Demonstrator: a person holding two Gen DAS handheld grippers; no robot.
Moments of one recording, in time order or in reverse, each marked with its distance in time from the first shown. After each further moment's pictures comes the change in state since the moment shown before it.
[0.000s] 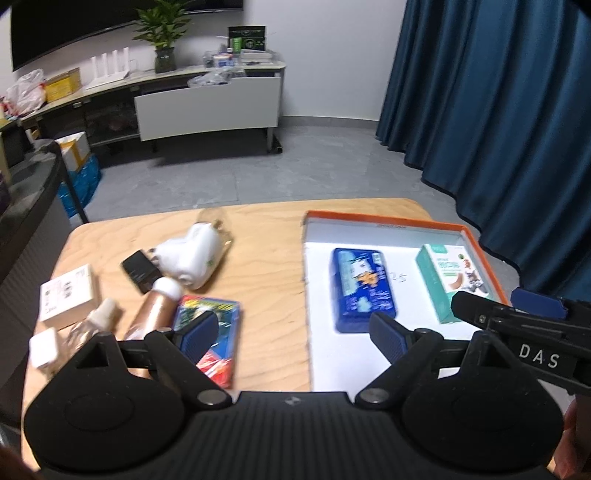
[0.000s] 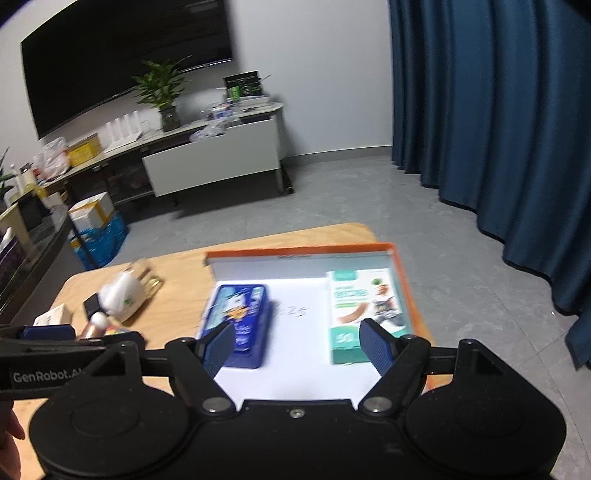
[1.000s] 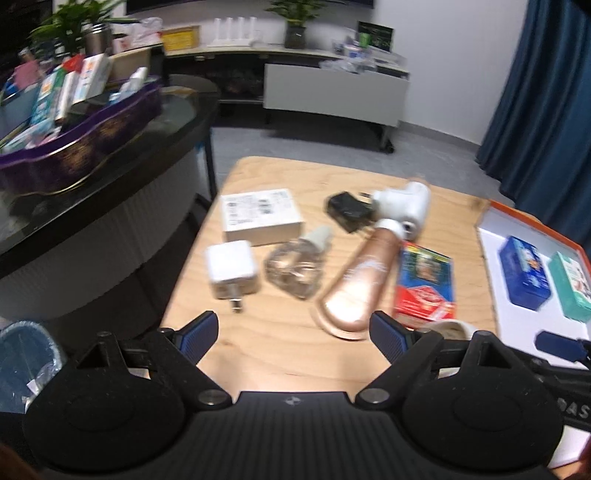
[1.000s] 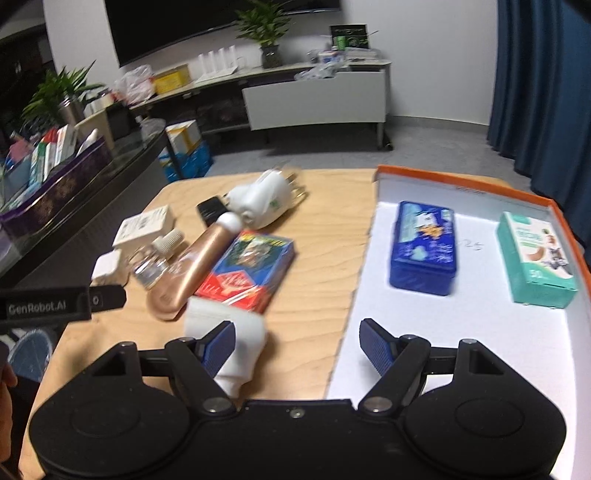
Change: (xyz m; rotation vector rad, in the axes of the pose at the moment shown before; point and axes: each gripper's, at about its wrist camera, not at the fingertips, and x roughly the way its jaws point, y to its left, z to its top) left arm -0.032 0.152 -0.065 -0.229 0.002 0.217; right arm 0.025 0.123 -0.062 -0.176 0.148 0.213
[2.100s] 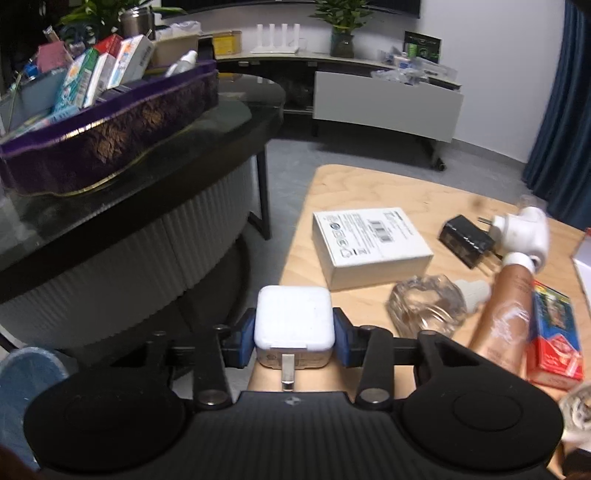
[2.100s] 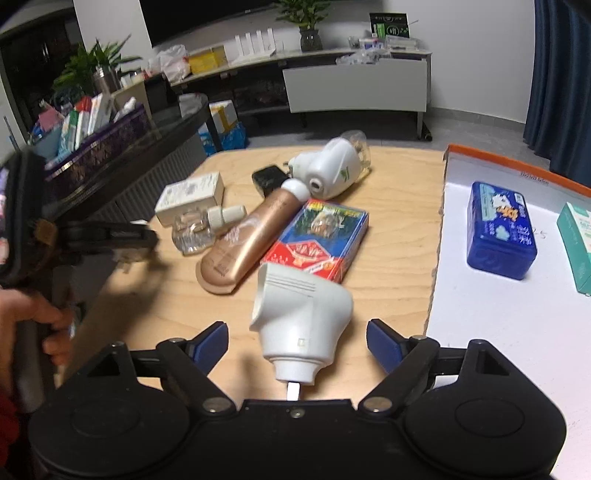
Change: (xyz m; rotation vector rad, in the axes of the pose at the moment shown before) left arm 0.059 0.066 0.017 -0.020 -0.043 0.082; right arm 0.029 0.038 -0.016 -0.047 0.048 0.068
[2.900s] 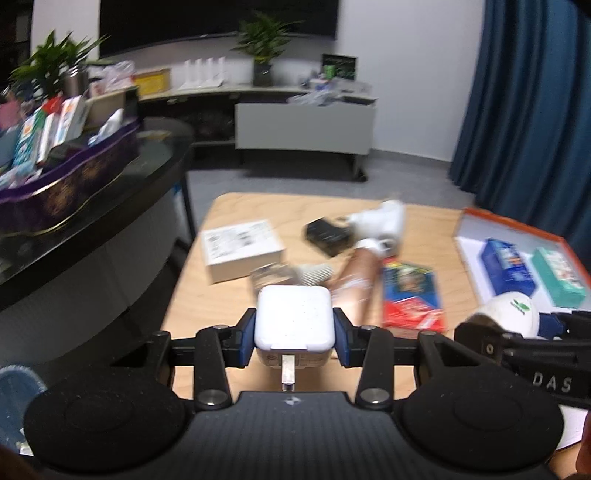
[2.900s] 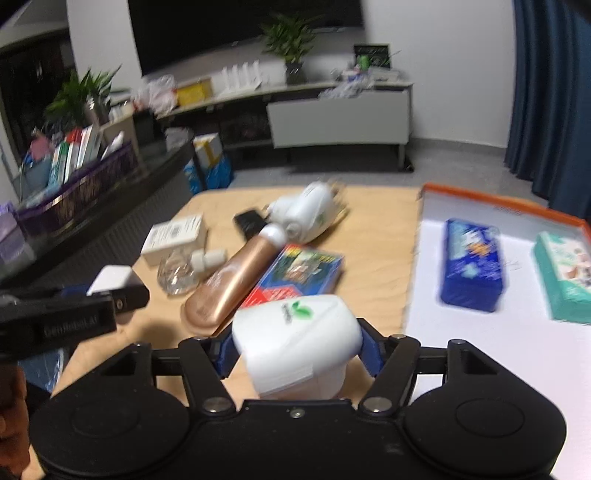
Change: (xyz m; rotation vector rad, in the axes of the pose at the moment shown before) left arm -0.074 -0.070 -0.021 0.123 -0.095 -0.180; right arm -0.035 -0.020 0.014 0.037 -0.156 -0.053
